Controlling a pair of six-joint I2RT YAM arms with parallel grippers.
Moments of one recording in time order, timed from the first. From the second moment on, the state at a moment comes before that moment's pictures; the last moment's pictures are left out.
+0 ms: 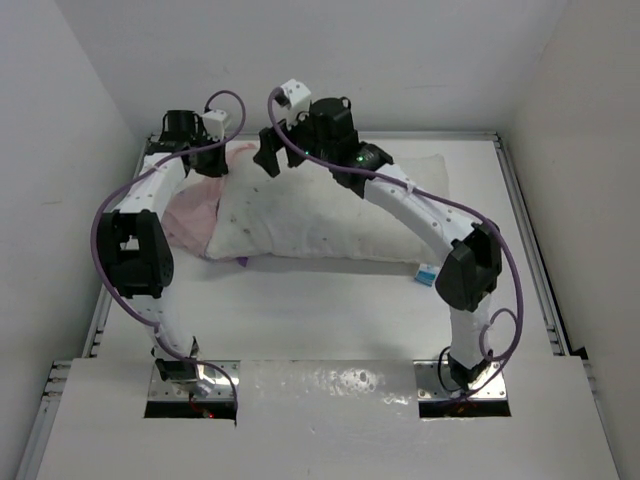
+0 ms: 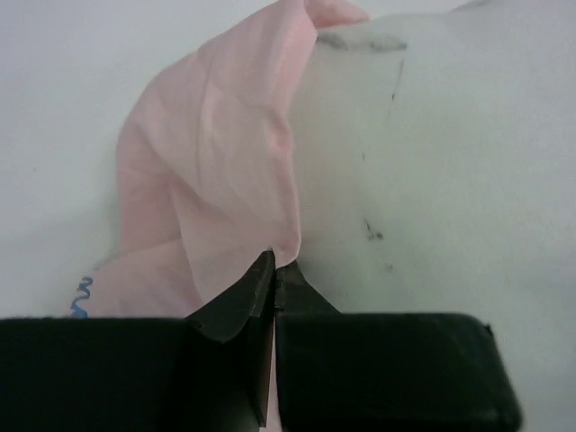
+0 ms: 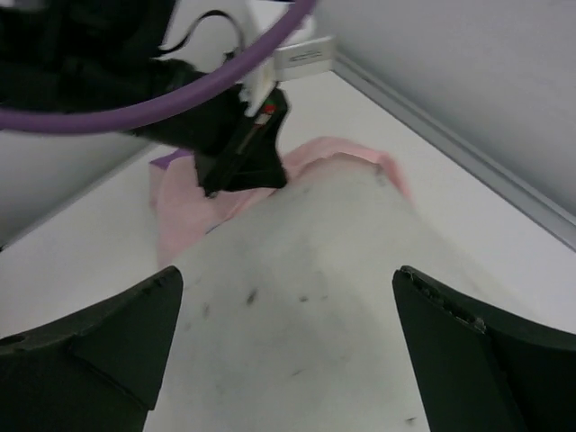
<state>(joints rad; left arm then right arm) 0.03 1.87 1.60 -0.54 0.33 0.24 0.70 1.95 1.87 -0.18 -0.20 0.04</state>
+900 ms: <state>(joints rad) -0.07 1.88 1.82 -0.71 0.47 0.35 0.68 2.08 1.63 0.07 -0.35 0.12</state>
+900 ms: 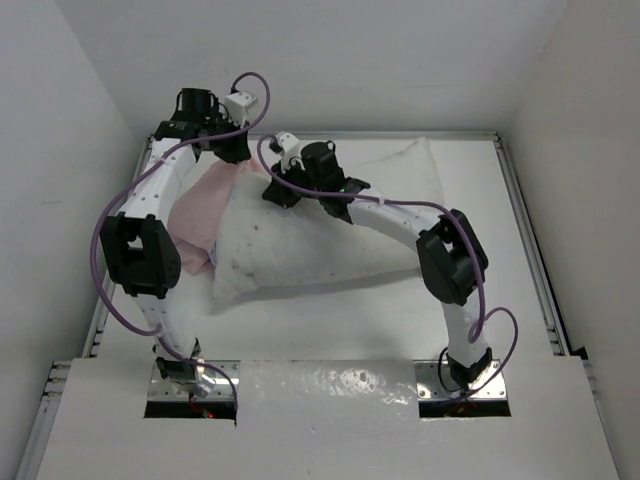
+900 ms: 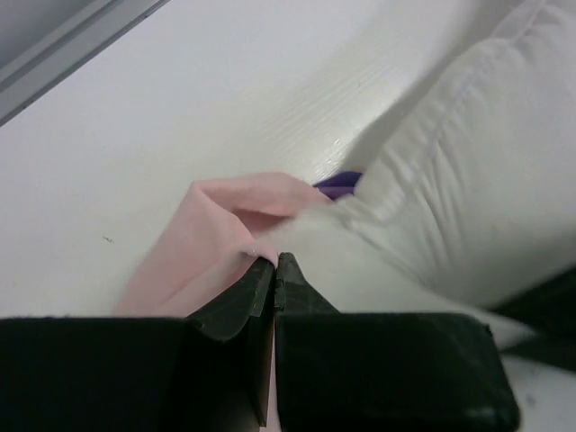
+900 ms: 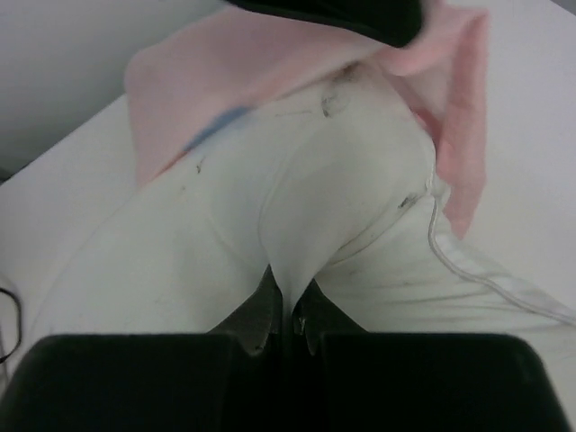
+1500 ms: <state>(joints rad) -0.07 1.61 1.69 -1.12 0.69 0.84 0.66 2.21 1.64 0.42 -0.08 0.57</state>
